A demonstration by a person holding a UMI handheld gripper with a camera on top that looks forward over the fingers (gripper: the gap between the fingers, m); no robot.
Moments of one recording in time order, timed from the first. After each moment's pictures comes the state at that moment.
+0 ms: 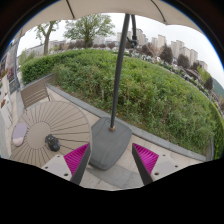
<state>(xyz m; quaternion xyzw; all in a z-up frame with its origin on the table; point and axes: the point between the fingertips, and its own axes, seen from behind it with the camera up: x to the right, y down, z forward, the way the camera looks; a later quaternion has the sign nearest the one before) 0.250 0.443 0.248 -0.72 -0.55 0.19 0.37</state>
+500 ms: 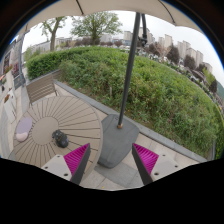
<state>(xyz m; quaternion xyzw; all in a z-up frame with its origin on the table) 0.238 0.395 0.222 -0.71 -0.58 0.20 0.35</state>
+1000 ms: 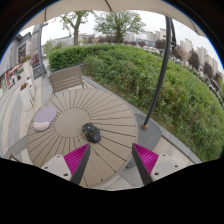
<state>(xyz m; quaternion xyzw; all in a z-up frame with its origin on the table) 0.224 0.250 0.193 -0.65 -0.66 0.25 0.29</state>
